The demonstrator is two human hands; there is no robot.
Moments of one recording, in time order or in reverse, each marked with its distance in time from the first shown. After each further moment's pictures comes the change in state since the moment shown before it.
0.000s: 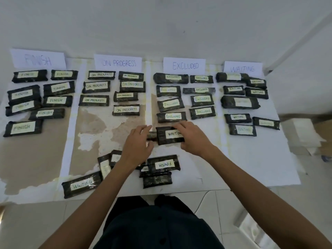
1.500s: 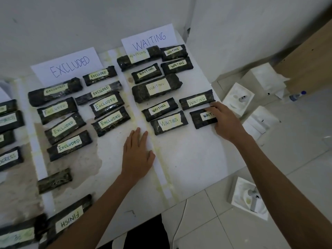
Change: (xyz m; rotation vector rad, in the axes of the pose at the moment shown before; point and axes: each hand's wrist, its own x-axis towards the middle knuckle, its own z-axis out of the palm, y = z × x) left_hand 0.098 0.177 0.239 0.258 -0.207 0.234; right_hand -0.179 0.369 0.026 0.089 0.324 0.495
